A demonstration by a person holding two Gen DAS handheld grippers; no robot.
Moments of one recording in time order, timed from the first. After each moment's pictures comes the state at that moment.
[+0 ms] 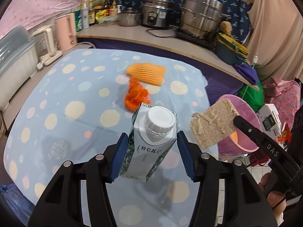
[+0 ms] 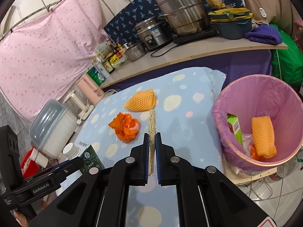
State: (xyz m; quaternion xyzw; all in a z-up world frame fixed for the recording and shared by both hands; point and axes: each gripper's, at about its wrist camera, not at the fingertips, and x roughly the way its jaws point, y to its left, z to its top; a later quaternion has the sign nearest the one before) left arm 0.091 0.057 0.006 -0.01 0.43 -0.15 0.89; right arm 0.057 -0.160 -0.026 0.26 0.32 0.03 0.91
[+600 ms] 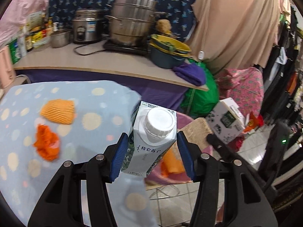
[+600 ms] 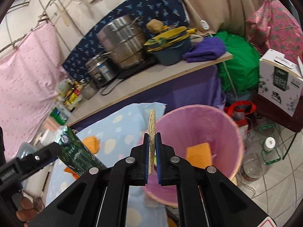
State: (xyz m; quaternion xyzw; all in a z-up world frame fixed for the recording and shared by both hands) left arm 0.128 -0.123 0.043 0.00 0.39 -0.34 0.86; right arm 0.033 -0.313 -0.024 0.30 0.27 -0.14 0.90
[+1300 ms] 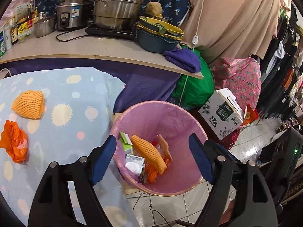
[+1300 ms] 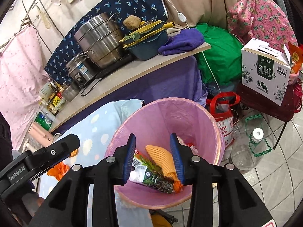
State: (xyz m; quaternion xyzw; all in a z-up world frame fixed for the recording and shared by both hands) left arm 0.145 -0.173 -0.009 0.00 0.42 -0.35 0.84; right arm 0.025 -0.333 -0.052 0.31 0.29 -0.19 0.89
